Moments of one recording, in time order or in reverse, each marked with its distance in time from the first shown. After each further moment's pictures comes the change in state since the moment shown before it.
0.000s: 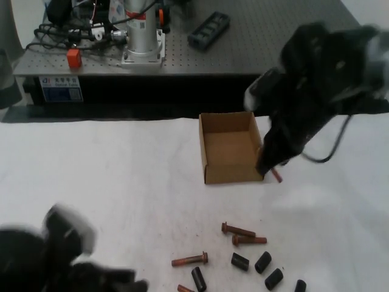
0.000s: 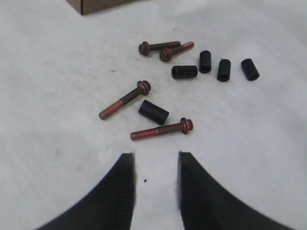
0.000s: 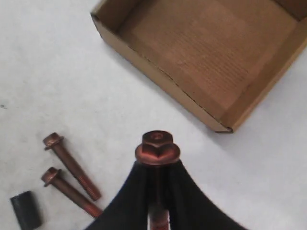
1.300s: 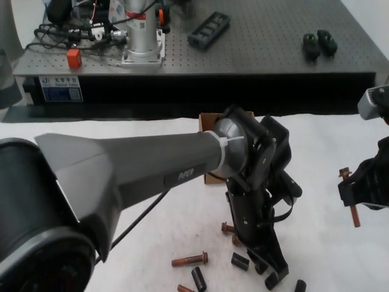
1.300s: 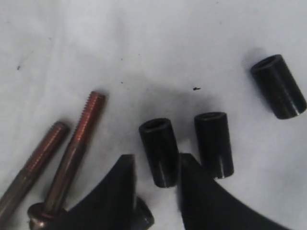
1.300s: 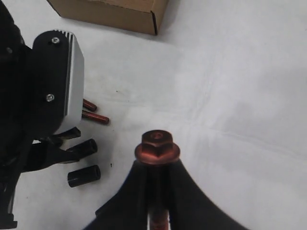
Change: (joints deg) left arm -18.0 72.8 -75.2 40.9 -5.3 16.0; right arm -14.0 -35.4 25.5 2.0 -4.2 14.5
